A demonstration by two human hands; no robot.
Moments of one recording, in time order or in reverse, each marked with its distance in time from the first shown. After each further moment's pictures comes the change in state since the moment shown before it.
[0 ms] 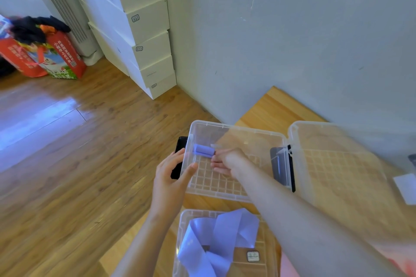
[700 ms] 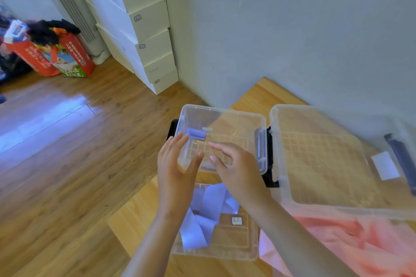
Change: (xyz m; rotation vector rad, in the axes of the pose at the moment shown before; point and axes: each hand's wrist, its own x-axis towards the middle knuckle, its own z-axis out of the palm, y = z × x) left_hand -0.075 0.054 0.034 0.263 0.209 0.151; right_hand -0.149 0.065 -0.059 -0.448 0.029 -0.996
